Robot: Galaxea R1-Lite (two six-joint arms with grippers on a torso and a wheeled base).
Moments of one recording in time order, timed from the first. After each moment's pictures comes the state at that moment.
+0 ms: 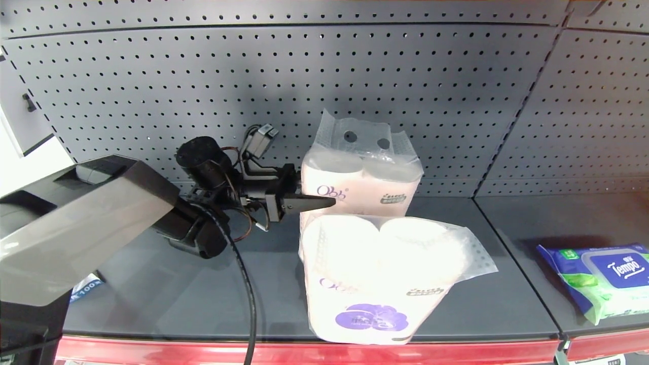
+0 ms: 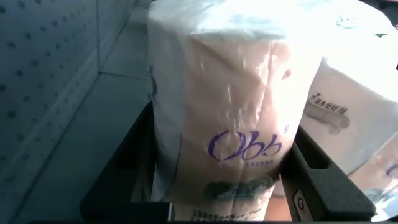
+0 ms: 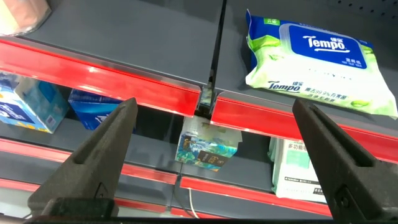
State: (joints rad) left arm -0.37 2.28 -1.18 -1.54 -1.33 -0.50; right arm 0.07 0.09 -0.13 0.21 0.02 -0.23
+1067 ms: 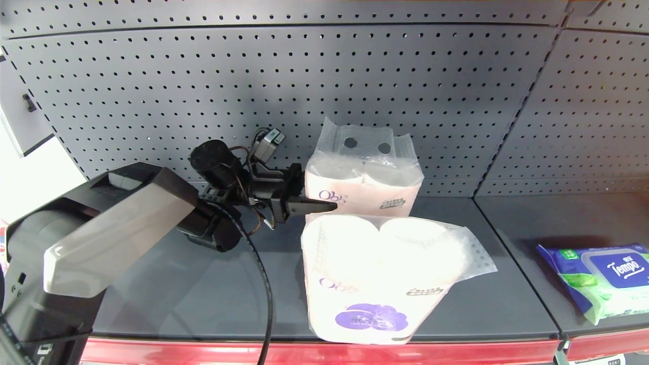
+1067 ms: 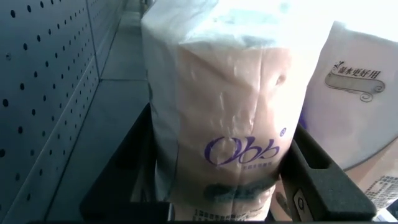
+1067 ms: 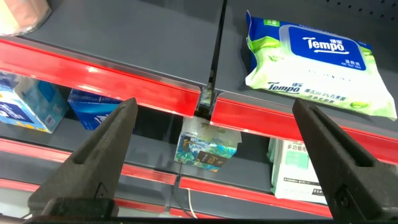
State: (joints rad) left arm -0.36 2.40 -1.33 -1.57 -1.41 -0.46; right arm 0.07 0.09 -0.13 0.20 0.02 -0.23
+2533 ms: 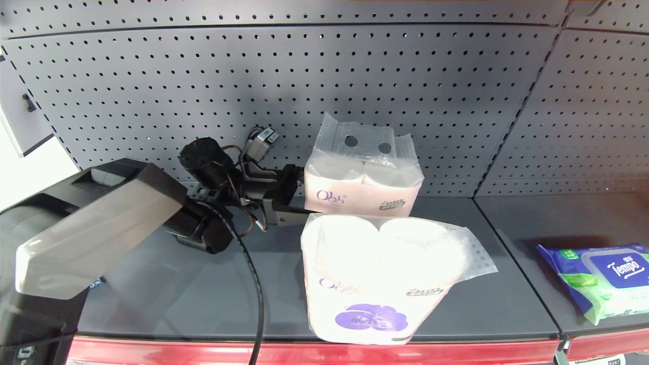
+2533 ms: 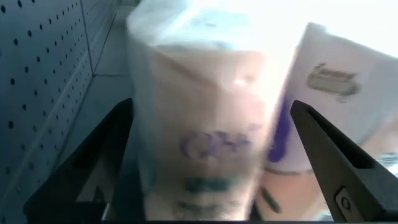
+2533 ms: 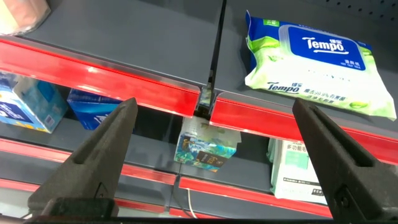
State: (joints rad) left arm -0.35 2.33 -1.24 -1.57 -1.43 -0.47; right arm 0.07 0.09 -0.13 0.20 0.02 -0.23
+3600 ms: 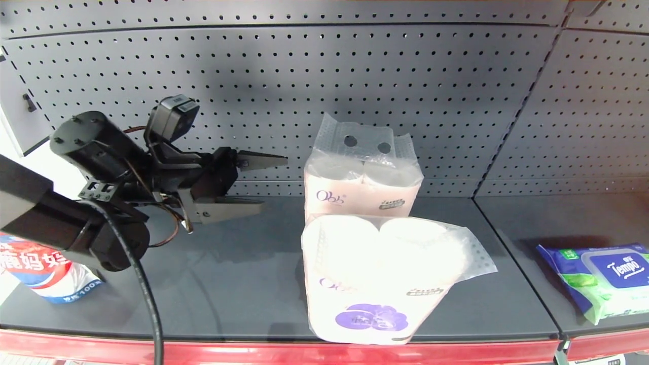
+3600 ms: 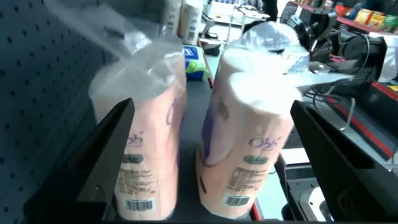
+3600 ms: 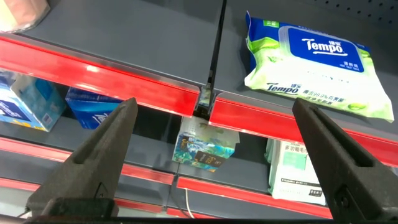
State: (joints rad) left arm -0.21 1.95 -0.86 -1.57 -1.43 -0.48; right arm 0.07 0.09 -0.13 0.20 0.02 -0.24
